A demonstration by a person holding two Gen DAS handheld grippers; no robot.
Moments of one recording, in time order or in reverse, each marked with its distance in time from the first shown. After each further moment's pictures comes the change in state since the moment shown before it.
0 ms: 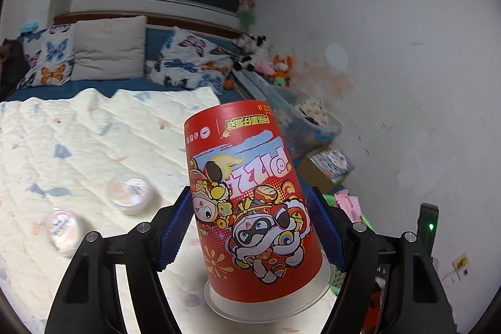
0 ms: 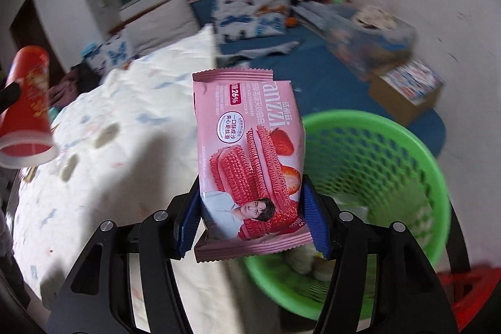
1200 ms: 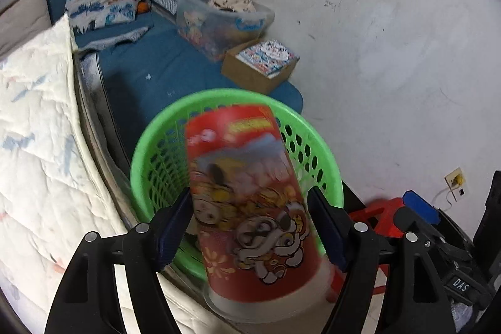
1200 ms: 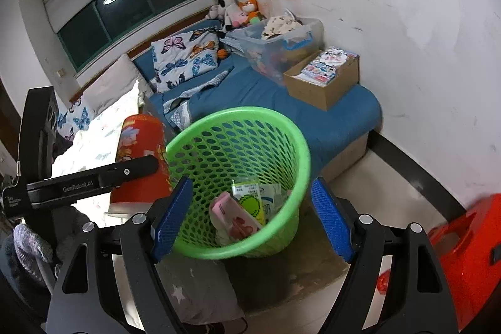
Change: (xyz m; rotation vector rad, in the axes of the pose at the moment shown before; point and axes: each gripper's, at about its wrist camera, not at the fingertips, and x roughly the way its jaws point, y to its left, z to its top) left arm 0.173 -0.193 -0.092 0.213 0.428 -0.170; right arm -0.116 -0.125 -0.076 0.257 -0.165 -0.096
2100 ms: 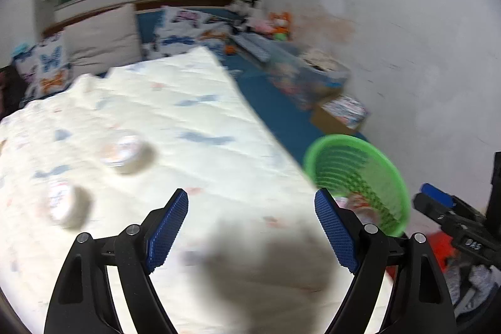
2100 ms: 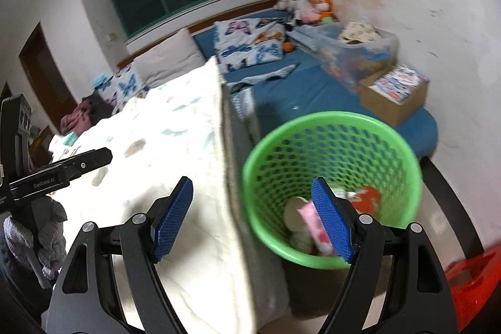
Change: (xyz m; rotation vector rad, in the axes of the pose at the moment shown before) left arm -0.176 0.146 -0.069 -0.124 -0.255 0.302; right arm 0.025 0.154 0.003 -0.227 0.049 0.213
